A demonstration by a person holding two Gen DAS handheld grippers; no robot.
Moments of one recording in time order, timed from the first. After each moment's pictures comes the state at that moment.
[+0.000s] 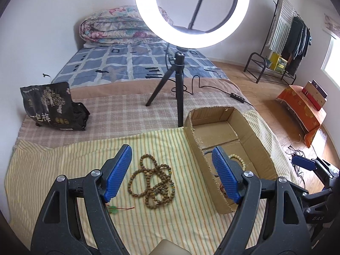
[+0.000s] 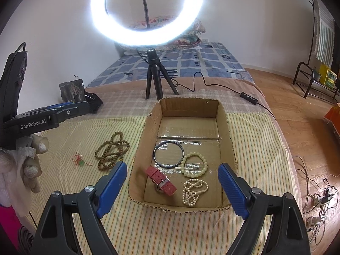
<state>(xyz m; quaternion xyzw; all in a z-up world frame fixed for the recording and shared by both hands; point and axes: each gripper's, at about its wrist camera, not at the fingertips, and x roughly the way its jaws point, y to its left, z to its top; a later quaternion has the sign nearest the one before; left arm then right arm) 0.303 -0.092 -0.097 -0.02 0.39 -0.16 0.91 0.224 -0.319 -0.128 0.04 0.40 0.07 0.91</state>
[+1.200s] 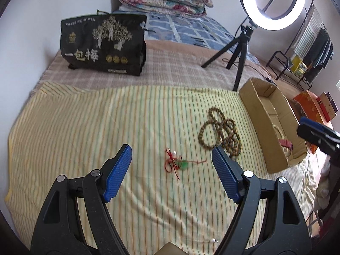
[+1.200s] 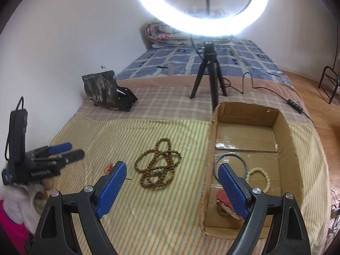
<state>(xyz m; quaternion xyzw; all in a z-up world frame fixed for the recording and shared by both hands) 0.280 0.042 -0.177 -0.07 0.47 -0.10 0.87 0.273 -0.212 -0.143 0.04 0.42 0.16 0.89</state>
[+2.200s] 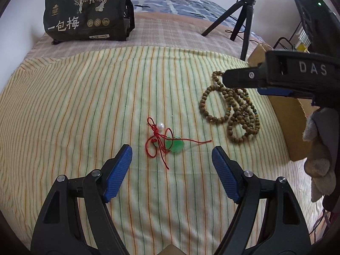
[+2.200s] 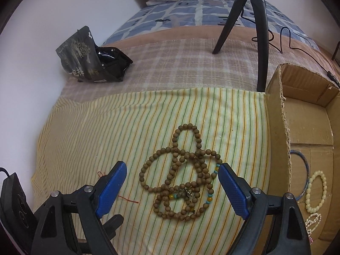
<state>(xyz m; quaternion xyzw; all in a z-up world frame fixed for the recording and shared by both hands) 0.285 0.006 -0.250 -0.05 0.50 -0.09 0.86 0.369 -0.146 -0.229 0.06 0.54 0.15 0.82</state>
